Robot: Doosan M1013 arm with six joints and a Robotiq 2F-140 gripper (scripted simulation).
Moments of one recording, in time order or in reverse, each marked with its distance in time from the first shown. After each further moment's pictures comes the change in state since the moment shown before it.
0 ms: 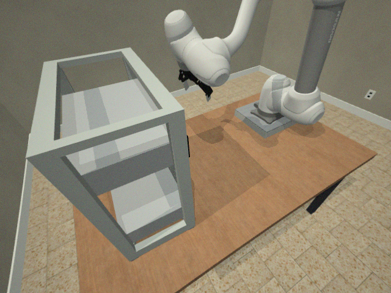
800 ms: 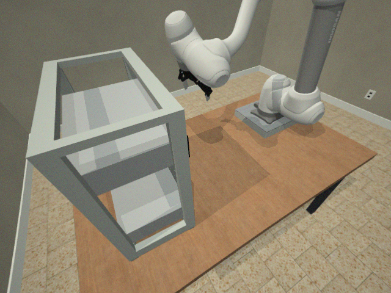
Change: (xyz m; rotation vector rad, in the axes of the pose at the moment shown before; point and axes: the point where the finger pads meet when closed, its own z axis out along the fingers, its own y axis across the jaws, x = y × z) arm -0.002 0.005 0.001 -0.016 -0.006 0.009
